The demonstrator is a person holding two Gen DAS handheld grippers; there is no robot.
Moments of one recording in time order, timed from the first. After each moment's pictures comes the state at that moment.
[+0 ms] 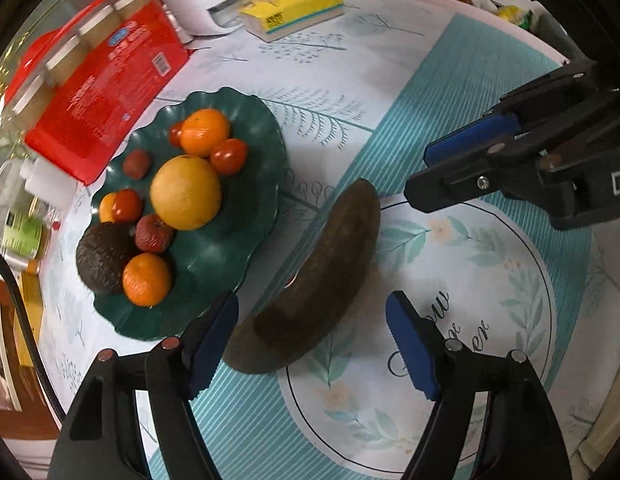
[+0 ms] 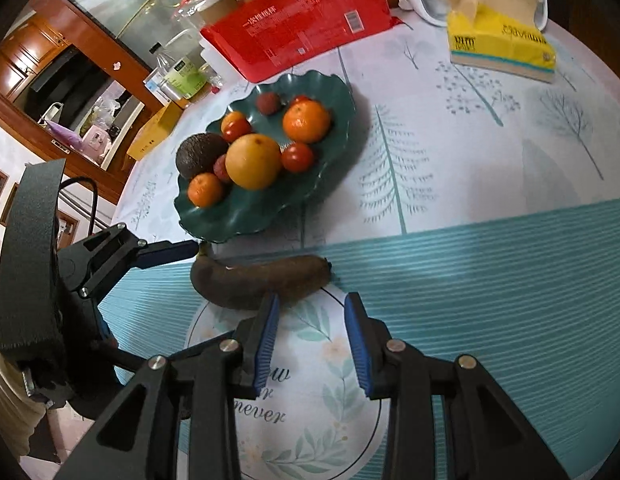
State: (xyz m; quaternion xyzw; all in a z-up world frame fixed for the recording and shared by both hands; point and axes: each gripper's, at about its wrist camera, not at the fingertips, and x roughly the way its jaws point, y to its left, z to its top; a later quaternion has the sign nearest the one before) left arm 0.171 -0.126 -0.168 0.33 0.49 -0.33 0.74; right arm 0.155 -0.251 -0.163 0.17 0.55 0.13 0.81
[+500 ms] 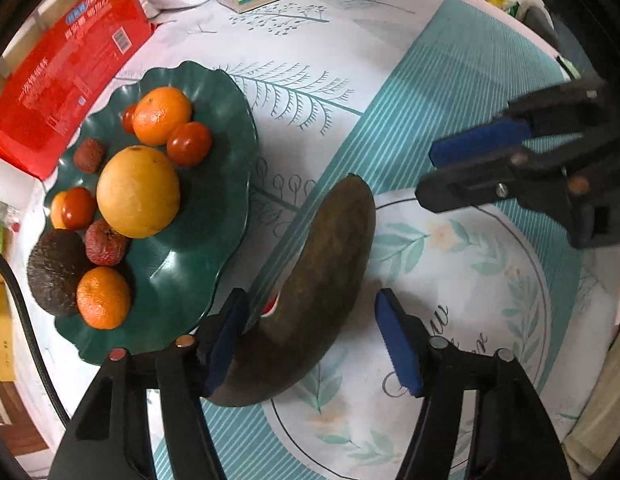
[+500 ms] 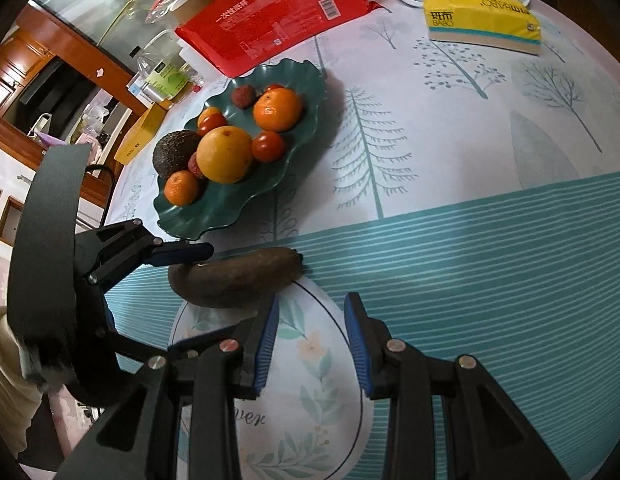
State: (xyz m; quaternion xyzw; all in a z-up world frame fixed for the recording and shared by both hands) left arm 0.200 -0.141 -0.188 0.31 0.54 -0.36 0.69; right arm 0.154 -0.265 -0.179 0.18 0.55 0.11 0.80
